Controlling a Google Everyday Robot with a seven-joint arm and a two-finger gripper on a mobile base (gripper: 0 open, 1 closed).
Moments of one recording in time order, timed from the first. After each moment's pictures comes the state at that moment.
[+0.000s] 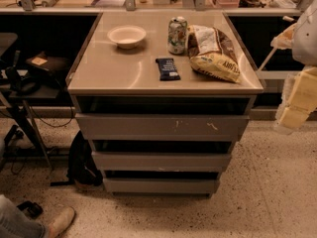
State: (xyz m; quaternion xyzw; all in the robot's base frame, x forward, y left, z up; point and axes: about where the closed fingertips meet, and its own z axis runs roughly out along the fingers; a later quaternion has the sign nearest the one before) arm 0.438 -0.217 0.976 -0.60 0.78 -0.03 0.16
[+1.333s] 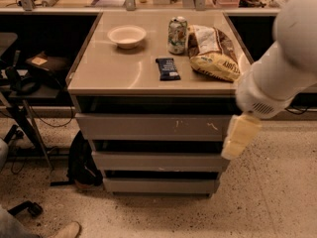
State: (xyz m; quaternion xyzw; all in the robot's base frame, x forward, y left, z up) arm 0.466 -0.175 0.861 -0.59 0.79 -0.02 0.17
